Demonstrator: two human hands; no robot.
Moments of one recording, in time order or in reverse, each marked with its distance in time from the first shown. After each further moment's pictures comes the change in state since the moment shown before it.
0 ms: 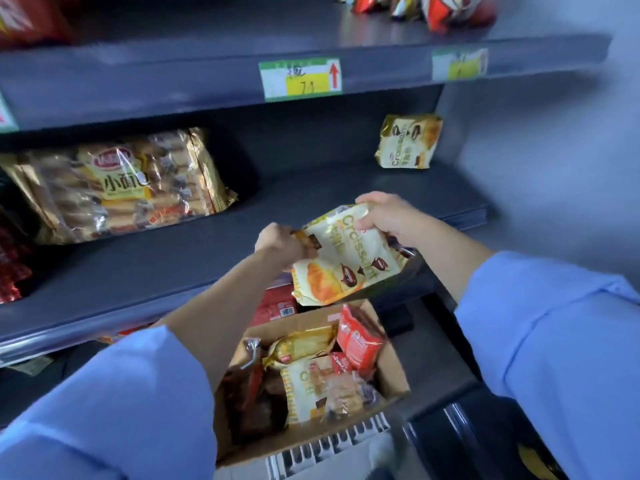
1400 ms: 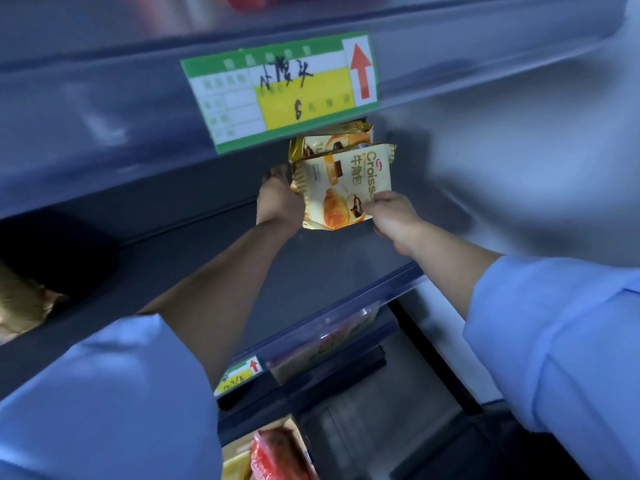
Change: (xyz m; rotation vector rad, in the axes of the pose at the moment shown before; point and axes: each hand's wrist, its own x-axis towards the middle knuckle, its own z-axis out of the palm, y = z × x) left_hand 0.233 0.208 0.160 0.117 0.227 0.363; right_hand 0.218 0.076 -0.175 0.290 0.318 0.079
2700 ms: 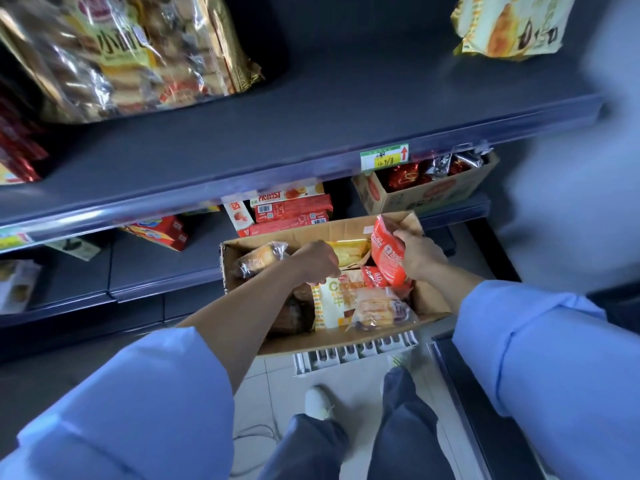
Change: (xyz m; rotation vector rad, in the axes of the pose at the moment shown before) left_hand -0.349 -0.255 -0.110 0.112 -0.719 -0.466; right_hand -0.265 0.231 0.167 -1.028 -0.360 -0.040
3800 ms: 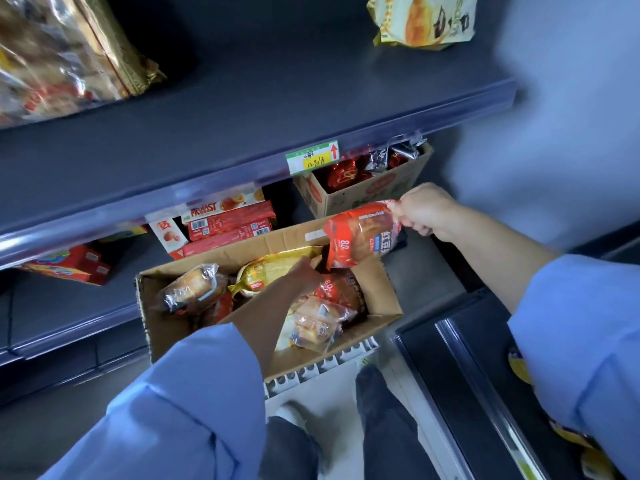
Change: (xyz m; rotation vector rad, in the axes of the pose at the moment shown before) left_hand 0.095 0.027 0.079 -0.252 -0.012 -0.087; right_hand 0.003 0.041 -0.101 0.535 0.051 0.221
